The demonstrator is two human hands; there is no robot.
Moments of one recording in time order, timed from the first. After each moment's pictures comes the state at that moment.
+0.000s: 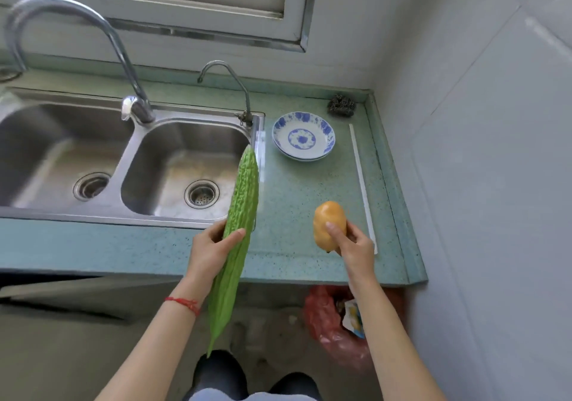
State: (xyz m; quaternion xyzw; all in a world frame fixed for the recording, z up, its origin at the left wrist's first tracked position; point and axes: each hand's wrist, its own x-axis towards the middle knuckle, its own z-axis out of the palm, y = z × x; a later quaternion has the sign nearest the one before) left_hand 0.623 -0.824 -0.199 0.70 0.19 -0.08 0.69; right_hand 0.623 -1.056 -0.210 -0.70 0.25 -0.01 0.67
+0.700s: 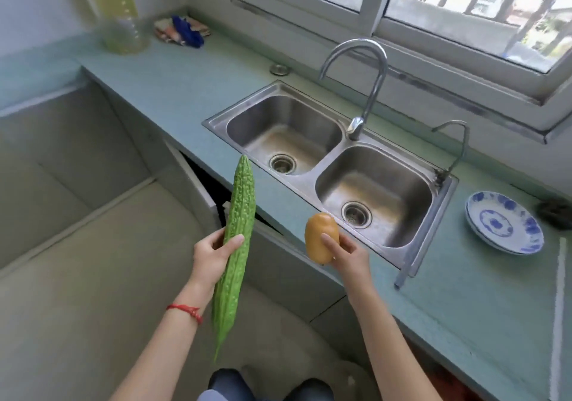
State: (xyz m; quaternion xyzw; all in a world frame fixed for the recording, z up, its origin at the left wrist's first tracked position) left_hand 0.451 -0.589 -0.204 0.57 0.40 0.20 0.69; right_hand 0.591 -0.777 -0.207 -0.72 -0.01 0.26 0.64
